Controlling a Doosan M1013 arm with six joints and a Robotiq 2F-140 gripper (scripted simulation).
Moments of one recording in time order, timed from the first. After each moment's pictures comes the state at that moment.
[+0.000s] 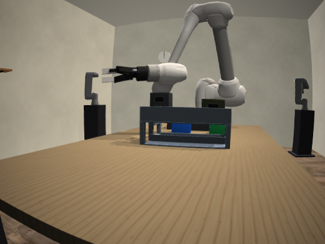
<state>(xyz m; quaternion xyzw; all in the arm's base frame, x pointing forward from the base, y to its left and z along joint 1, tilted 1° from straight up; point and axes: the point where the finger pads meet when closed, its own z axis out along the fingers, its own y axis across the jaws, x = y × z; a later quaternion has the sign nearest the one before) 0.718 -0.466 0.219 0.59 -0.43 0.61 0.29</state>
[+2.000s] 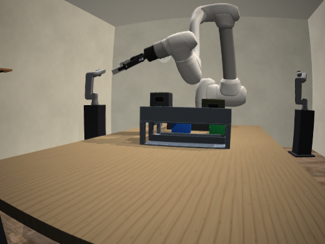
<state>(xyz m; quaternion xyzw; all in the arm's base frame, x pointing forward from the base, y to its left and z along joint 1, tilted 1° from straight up) 0.626 -0.430 0.268 0.69 -0.45 0.30 0.48</state>
